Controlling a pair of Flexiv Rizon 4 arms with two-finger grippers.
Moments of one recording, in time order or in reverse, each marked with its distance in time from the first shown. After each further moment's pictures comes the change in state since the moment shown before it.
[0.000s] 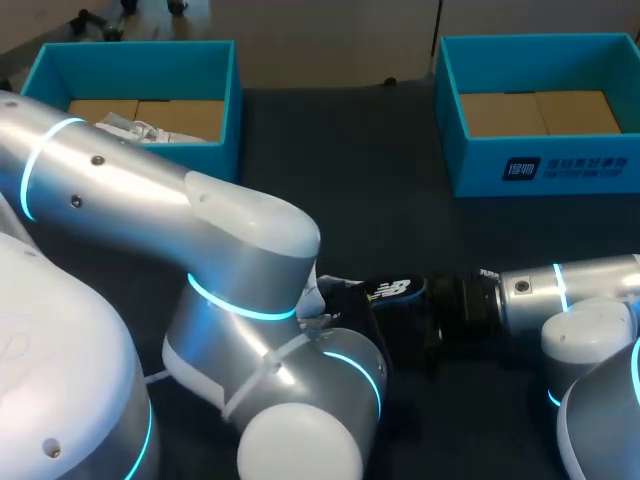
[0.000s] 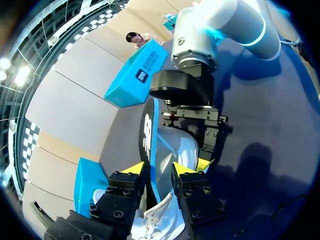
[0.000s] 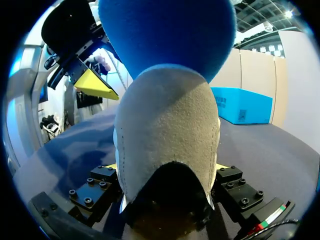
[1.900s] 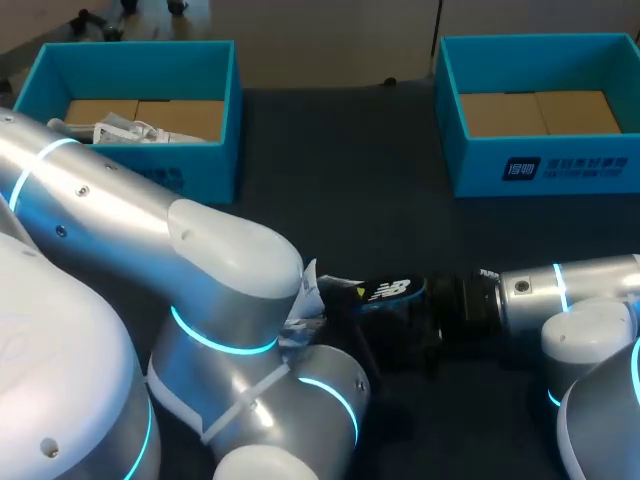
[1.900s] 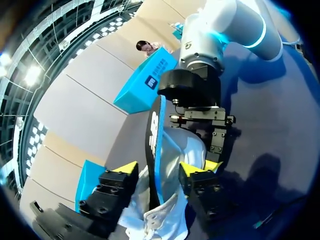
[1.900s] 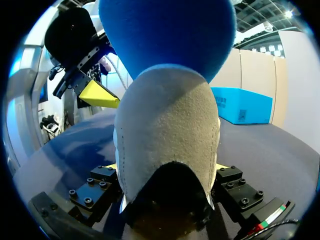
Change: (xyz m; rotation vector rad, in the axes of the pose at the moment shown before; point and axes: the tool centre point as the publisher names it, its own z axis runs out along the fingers) left arm -0.005 0.004 0.006 0.100 -0.086 -0.031; right arm 0.000 0.000 0.000 0.000 0.000 0.000
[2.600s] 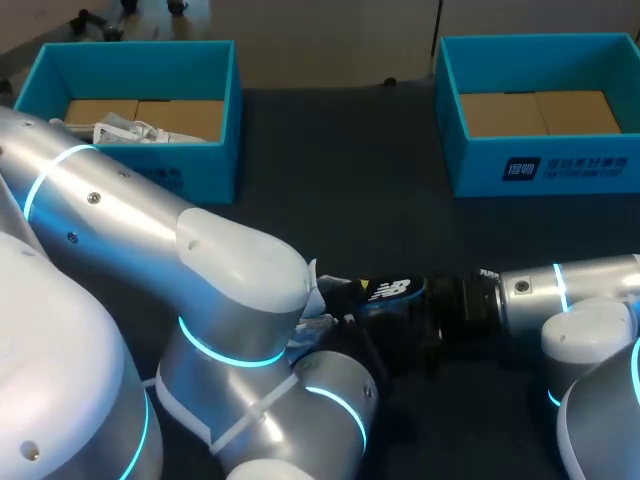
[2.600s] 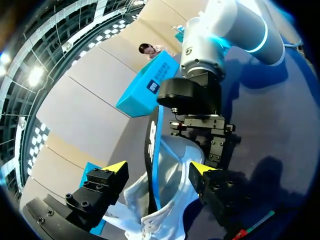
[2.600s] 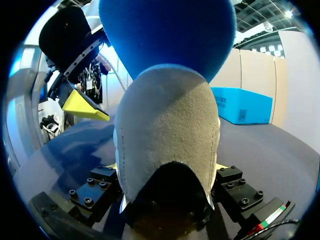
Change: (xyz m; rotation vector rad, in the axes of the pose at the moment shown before) left arm 0.003 -0.011 -0.001 0.021 -0.024 -0.008; right arm 0.000 0.000 0.000 0.000 0.000 0.000
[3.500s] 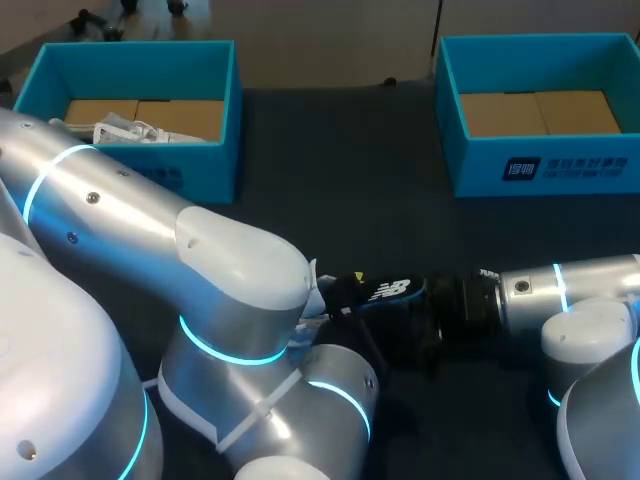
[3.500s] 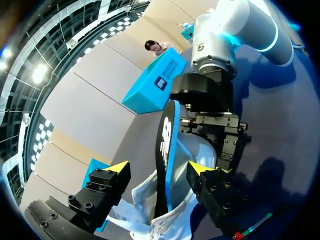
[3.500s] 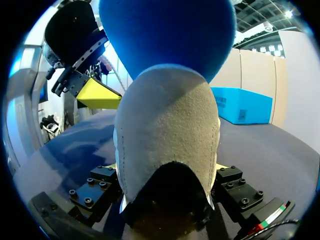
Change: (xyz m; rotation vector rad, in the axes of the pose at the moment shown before) left arm -0.014 0.005 0.006 -0.028 -0.046 -0.020; right arm 0.000 0.000 0.000 0.000 0.000 0.000
